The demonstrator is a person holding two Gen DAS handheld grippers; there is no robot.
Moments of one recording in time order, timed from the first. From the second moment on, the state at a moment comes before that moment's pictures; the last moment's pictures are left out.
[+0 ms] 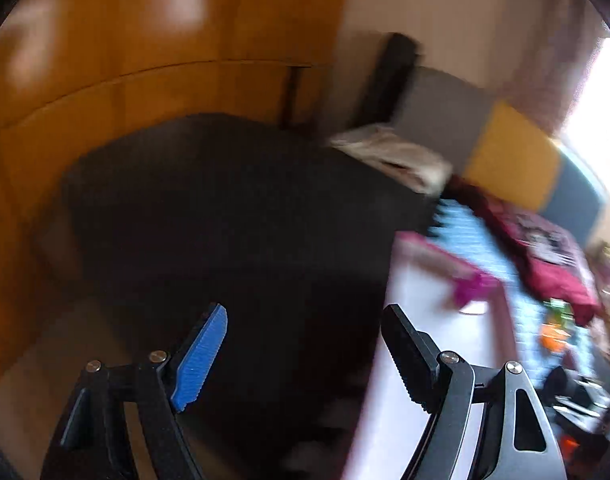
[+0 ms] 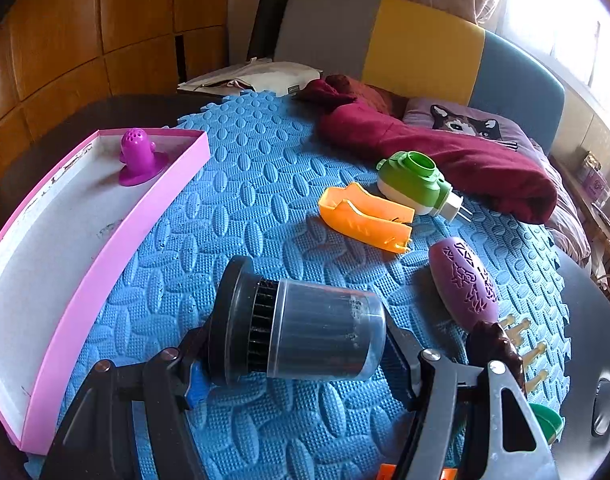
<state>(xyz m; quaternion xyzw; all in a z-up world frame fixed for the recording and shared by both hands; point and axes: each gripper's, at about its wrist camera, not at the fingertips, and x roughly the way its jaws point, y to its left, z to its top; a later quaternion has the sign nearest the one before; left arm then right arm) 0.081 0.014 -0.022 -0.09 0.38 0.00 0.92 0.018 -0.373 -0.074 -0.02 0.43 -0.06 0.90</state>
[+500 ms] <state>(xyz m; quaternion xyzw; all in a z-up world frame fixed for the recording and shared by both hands) 0.042 -0.013 -0.071 -0.01 0.43 -0.05 0.90 0.007 -0.344 -0.041 0.01 0.39 -0.05 0.92</state>
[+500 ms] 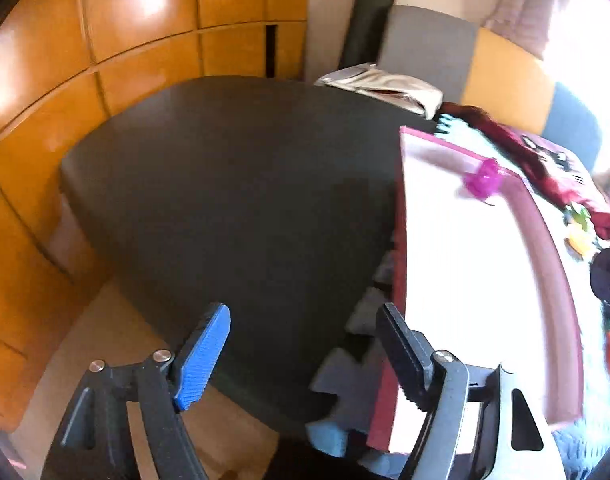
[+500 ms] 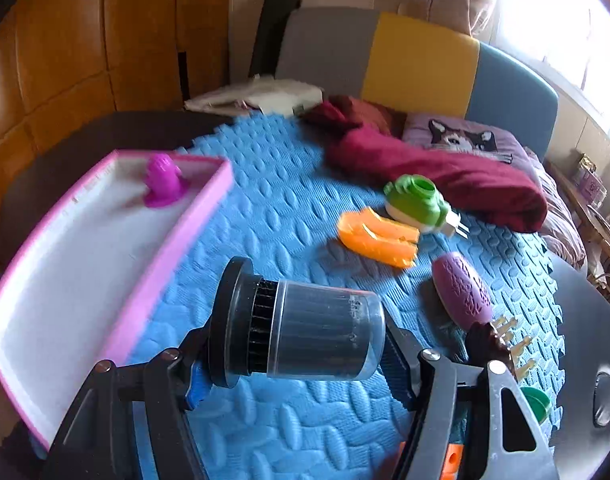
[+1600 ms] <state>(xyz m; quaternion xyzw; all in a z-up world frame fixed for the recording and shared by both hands) 0.033 -0.001 -0.032 -0.04 0.37 -0.07 0.92 0.103 -0.244 -0.056 0.00 0.44 0.05 0.90</state>
